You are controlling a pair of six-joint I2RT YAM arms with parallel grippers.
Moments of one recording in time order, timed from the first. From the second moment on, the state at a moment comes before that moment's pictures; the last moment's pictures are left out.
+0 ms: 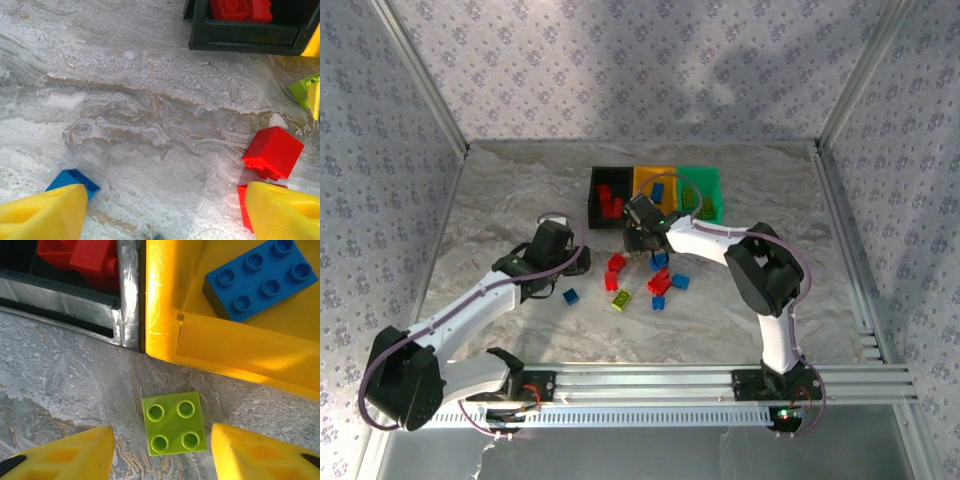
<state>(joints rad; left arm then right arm) -0.55 1.12 0.70 -0.46 -0.23 -0.51 0.75 2.00 1.37 -0.38 0.14 0.46</state>
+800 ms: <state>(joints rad) -0.55 1.11 0.64 -0.45 -0.20 -0.54 0.76 1.95 1.33 -0.42 0.18 0.46</state>
